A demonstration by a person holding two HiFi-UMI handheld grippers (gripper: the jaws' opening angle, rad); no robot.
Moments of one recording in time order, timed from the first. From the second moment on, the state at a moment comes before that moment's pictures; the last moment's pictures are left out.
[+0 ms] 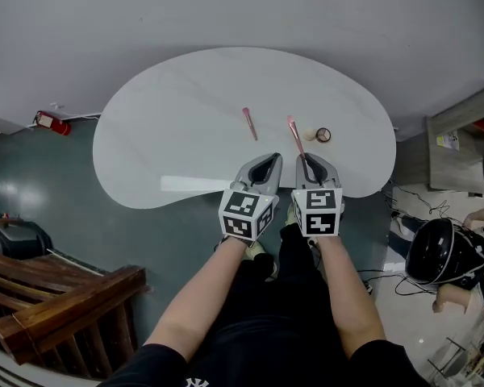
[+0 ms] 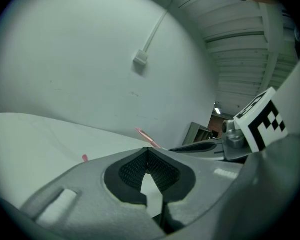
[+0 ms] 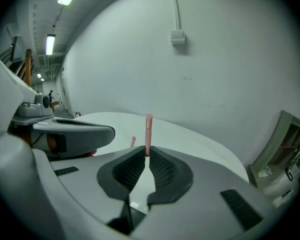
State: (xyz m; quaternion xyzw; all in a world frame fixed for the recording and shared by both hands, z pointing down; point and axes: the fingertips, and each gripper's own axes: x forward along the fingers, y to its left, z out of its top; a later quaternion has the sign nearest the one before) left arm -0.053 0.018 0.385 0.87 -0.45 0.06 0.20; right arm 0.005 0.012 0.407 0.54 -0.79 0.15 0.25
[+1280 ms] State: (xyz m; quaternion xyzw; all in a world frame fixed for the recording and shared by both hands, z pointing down) left arm 0.091 -0.055 0.491 0.86 -0.42 0.14 0.26; right arm 0.152 -0.063 0.544 0.55 -0.74 0.28 0.26
